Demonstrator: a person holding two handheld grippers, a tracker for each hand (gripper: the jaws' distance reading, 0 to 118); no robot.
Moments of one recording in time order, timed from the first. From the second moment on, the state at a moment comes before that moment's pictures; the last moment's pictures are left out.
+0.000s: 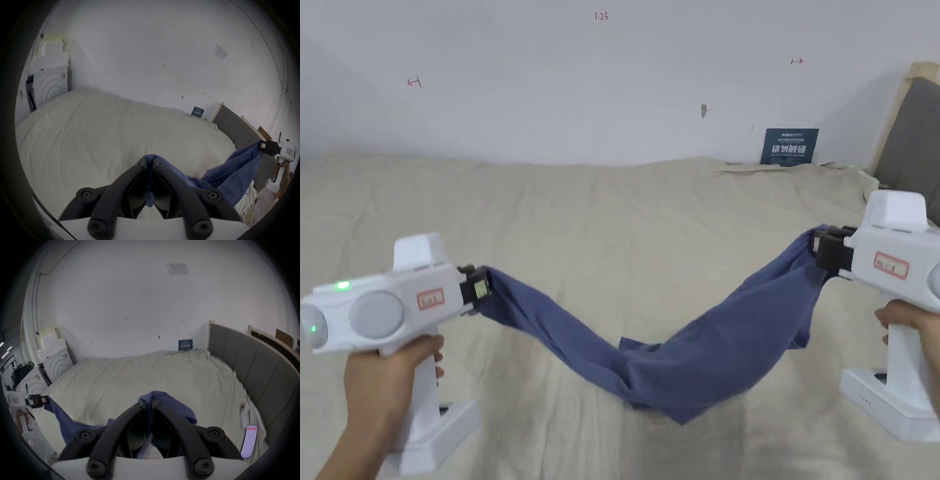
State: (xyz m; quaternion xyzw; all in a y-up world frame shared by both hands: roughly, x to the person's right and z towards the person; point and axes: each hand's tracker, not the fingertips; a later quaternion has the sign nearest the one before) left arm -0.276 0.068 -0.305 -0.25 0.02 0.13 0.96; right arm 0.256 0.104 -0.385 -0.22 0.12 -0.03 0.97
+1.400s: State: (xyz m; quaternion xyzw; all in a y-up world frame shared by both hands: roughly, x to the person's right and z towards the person) left arm -0.338 0.020 -0.343 -0.27 0.12 0.08 0.95; right arm 0.240 0.015 -0.404 -0.25 0.06 -0.05 0.97
